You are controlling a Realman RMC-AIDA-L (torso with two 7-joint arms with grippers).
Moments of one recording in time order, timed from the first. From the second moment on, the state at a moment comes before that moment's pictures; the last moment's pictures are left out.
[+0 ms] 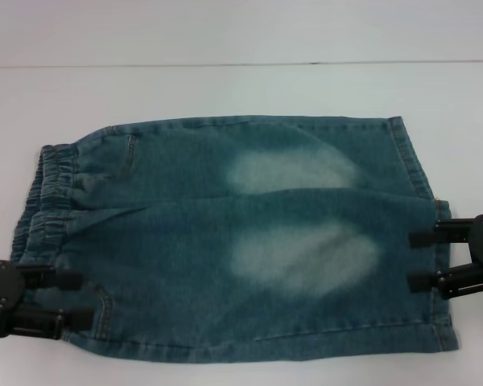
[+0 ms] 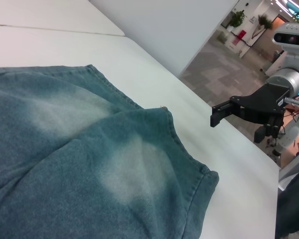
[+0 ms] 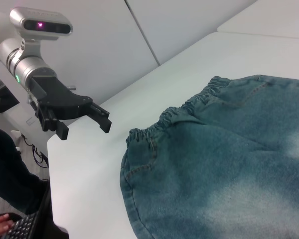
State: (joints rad) left arm -0.44 -2.01 0.42 0.88 2.36 2.04 -1.70; right arm 0.51 1.97 -0.58 -0.73 -2.24 -1.88 1.60
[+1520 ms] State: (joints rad) left arm -0.47 -2.01 0.47 0.94 2.69 1.68 -1.86; right arm 0.52 1.98 -0.61 -0.73 -2.25 -1.85 1.60
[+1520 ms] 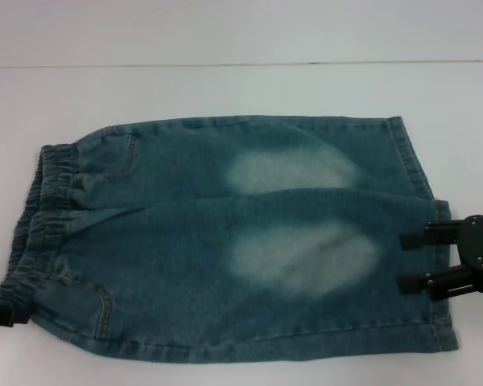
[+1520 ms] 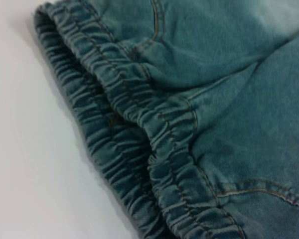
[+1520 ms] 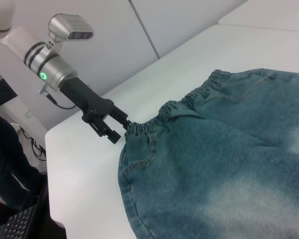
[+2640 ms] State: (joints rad) left arm -0.50 -2.02 0.46 0.94 2.66 1.72 -1.87; right arm 0.52 1.98 -0.61 -0.73 -2.25 -1.84 1.61
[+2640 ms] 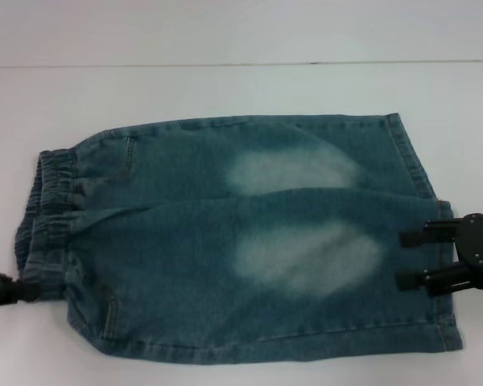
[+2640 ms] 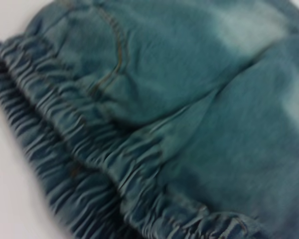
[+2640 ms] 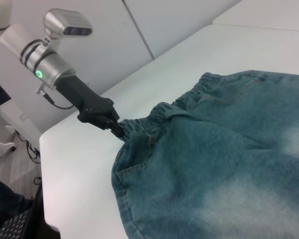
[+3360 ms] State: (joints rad) left arm -0.55 -2.00 0.43 0.93 2.60 1.70 -1.92; right arm 0.64 1.94 -0.61 -0.80 -2.67 -1.92 1.79
